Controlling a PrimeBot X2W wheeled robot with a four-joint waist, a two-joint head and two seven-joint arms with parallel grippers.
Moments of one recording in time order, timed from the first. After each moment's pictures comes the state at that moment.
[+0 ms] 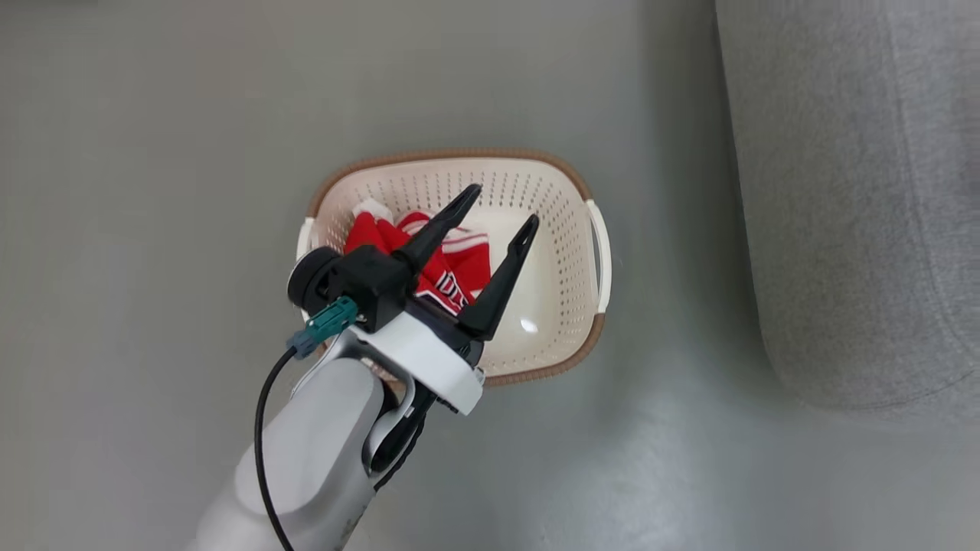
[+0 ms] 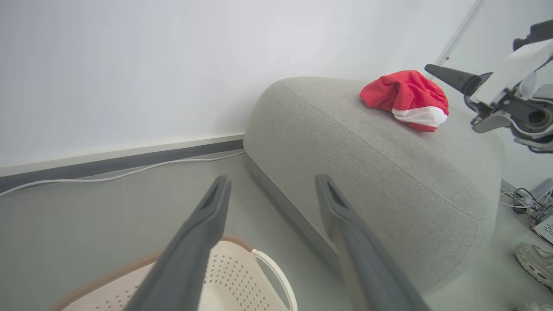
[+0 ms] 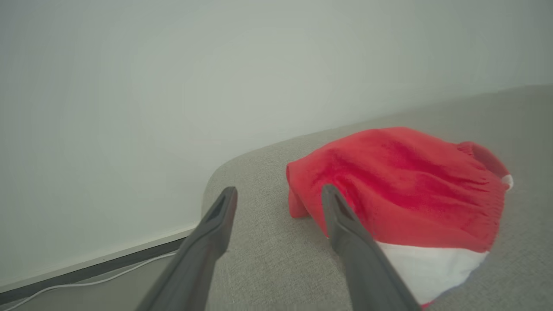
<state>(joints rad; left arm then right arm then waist) -0.59 0.10 -0.62 0.37 -0.47 -0.12 -0.26 -0.85 -0.26 -0.29 0.74 0.27 0.13 -0.26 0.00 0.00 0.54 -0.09</state>
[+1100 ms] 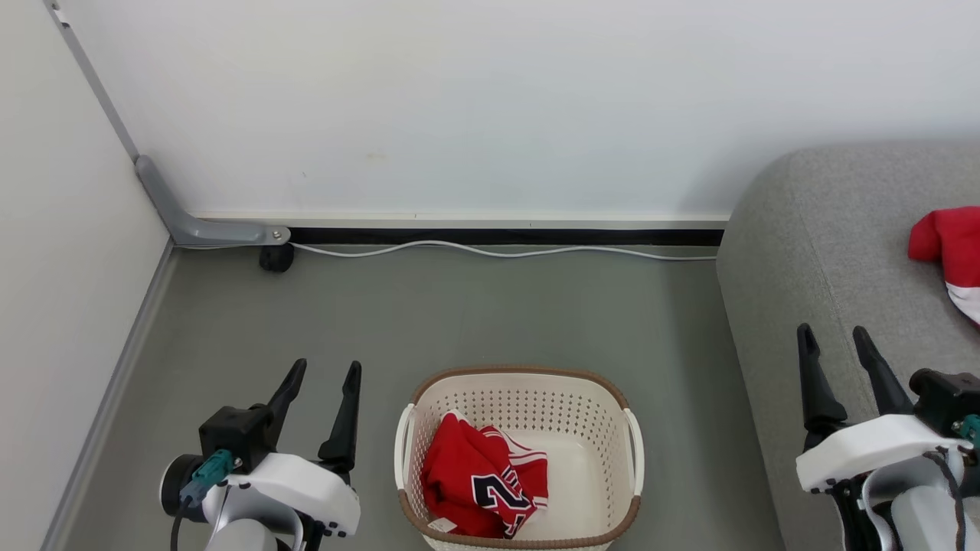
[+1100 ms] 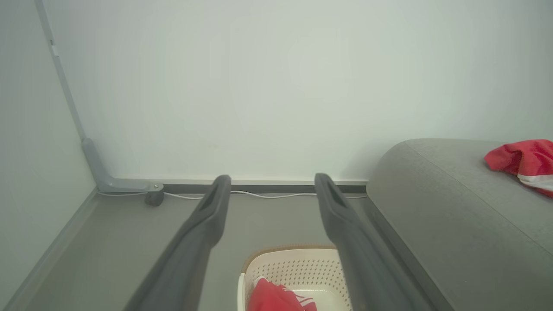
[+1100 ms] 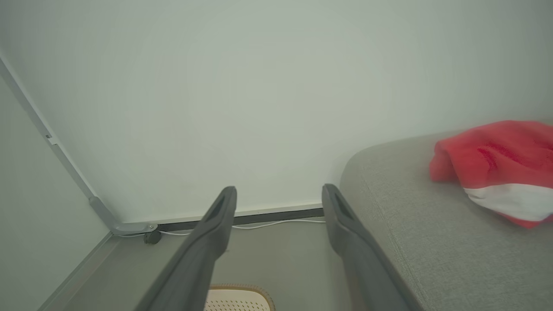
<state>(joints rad) -0.19 0.05 -0.15 0.49 -0.27 -0.11 -0.26 -0.24 -0.15 0.05 0.48 0.38 0.13 -0.26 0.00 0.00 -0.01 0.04</state>
